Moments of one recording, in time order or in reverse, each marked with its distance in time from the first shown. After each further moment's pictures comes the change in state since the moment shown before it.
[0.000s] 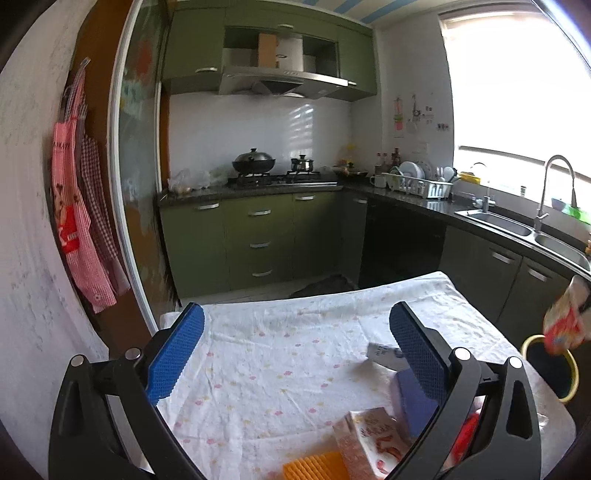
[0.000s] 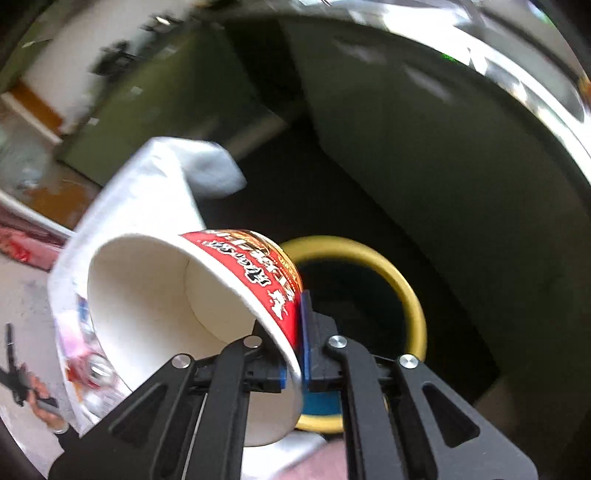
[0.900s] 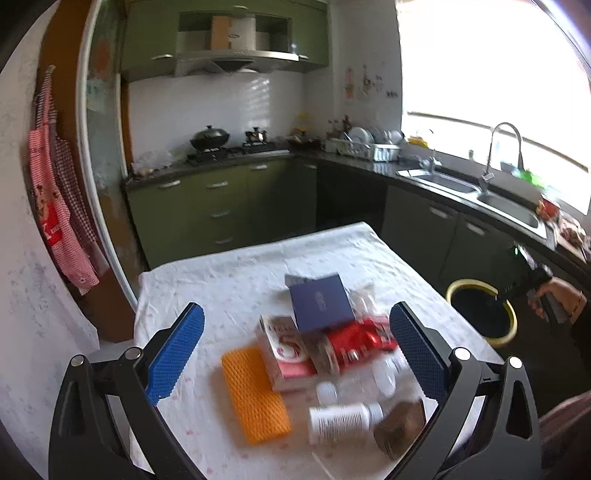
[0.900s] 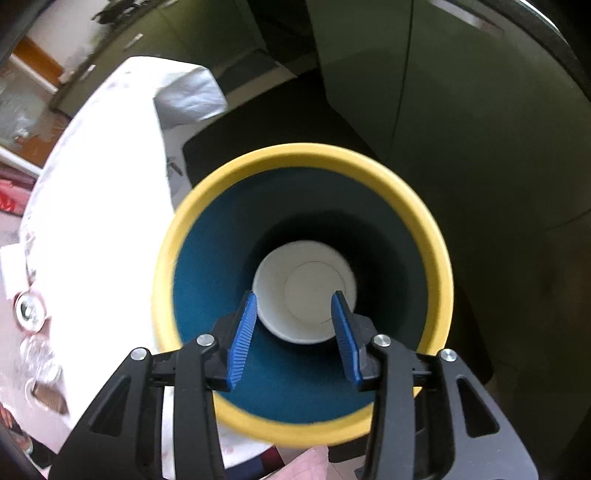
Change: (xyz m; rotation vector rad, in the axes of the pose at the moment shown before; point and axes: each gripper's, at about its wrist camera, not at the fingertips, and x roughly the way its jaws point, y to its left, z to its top) left arm -0.150 -0.073 -0.018 0.086 0.156 -0.147; right arm 0.087 0.001 -0.030 -0.154 0.046 0.043
